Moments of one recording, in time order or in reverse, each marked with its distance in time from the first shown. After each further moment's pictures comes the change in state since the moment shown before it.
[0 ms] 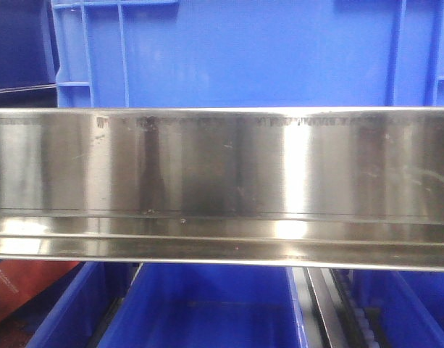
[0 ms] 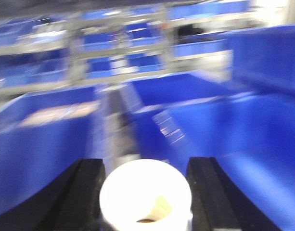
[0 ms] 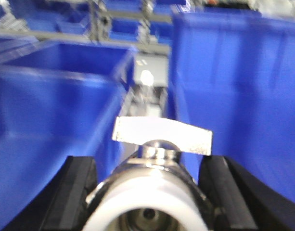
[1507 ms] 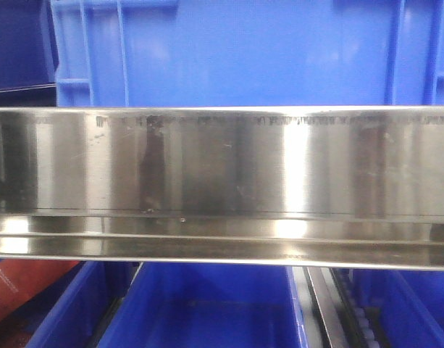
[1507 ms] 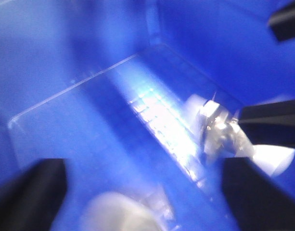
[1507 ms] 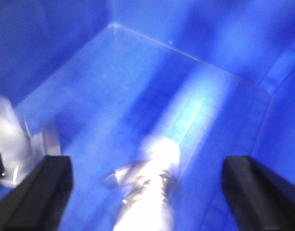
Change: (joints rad) left arm -0.301 0.883 -0.564 -0.007 0.234 0.000; right arm 0.352 0.815 -0.509 0.010 0.268 0.002
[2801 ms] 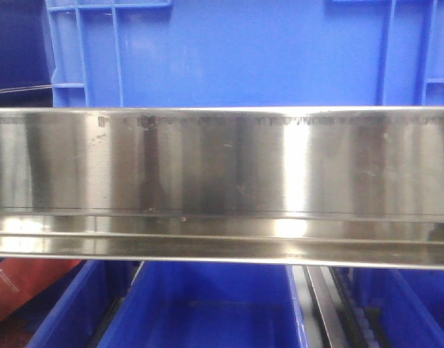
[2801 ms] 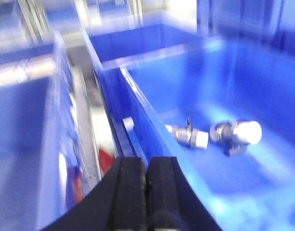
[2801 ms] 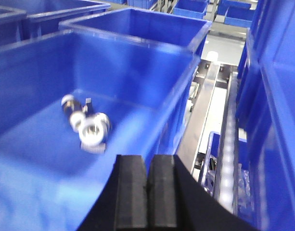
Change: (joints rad) left arm 0.265 -1.004 0.736 0.024 -0.177 -0.018; right arm -0.100 -0.920 0.780 -0.082 -0.332 0.052
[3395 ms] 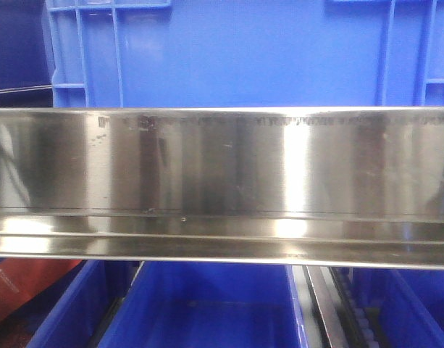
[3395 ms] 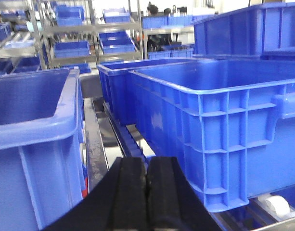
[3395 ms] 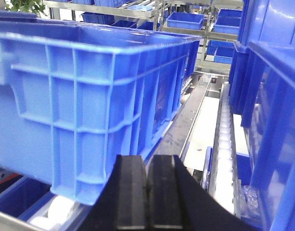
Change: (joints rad) left arm 0.000 -0.574 0.562 0.000 -0.176 -0.016; right arm 0.000 -0.500 0.523 0.000 -0.185 0.004
